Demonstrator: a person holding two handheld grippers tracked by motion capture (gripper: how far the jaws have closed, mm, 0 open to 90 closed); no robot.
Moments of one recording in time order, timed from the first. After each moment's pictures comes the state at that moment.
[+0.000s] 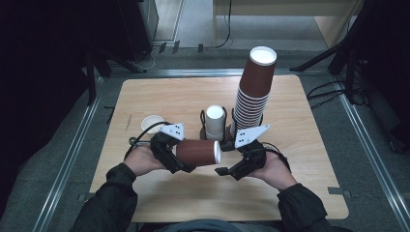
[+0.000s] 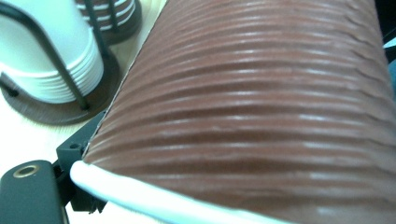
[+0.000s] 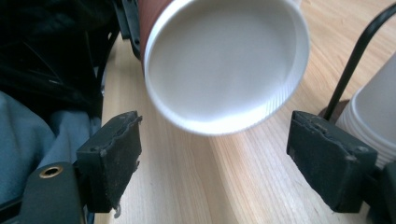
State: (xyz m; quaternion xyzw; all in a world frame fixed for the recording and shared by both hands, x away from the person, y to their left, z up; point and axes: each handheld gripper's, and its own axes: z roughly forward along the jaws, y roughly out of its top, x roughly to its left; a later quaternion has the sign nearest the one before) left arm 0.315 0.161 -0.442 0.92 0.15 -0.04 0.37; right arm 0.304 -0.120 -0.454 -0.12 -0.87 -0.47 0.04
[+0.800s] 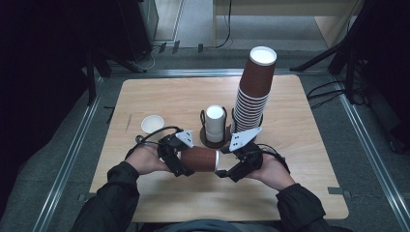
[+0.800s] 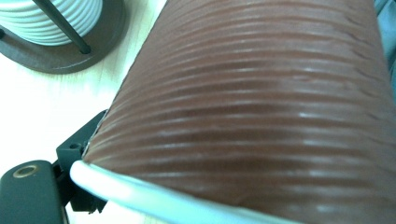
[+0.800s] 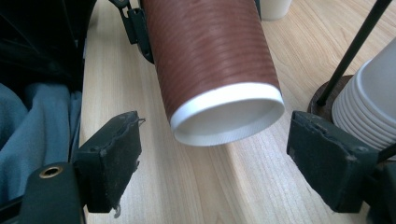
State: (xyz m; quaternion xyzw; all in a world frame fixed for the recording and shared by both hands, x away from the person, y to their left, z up) left arm 0.319 0.140 -0.462 0.96 0.14 -0.02 0.24; right arm 0.304 -0.111 -0.464 -0.12 -0.90 -0.42 0.02
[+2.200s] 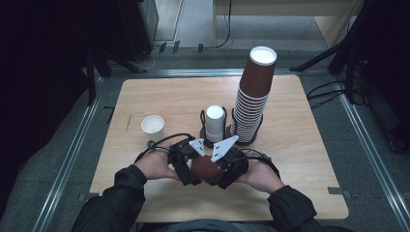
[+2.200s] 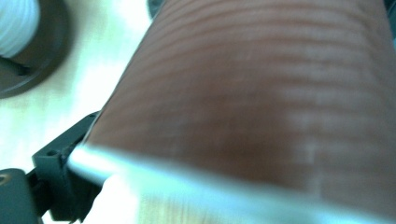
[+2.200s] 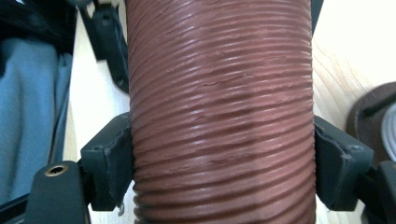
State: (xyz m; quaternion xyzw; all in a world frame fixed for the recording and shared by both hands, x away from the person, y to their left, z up) left arm 0.308 0.115 -0.470 0.97 0.12 -0.04 0.23; right arm 0.296 -0.074 -0.480 -0.06 -0.93 -0.35 0.00
